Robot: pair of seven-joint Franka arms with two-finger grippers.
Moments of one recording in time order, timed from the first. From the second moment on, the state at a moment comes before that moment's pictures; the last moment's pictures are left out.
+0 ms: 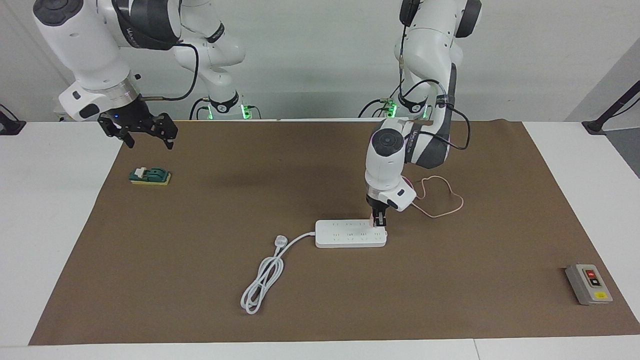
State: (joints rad) left arm -0.52 0.43 0.02 -1.74 0.10 2.19 -2.02; right arm 0.14 0.01 -0.17 -1.62 -0.04 1.57 0.02
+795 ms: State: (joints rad) left arm -0.54 0.42 0.02 -1.77 0.13 2.20 -2.01; right arm 0.14 0.01 -0.17 -1.62 -0.02 1.57 0.02
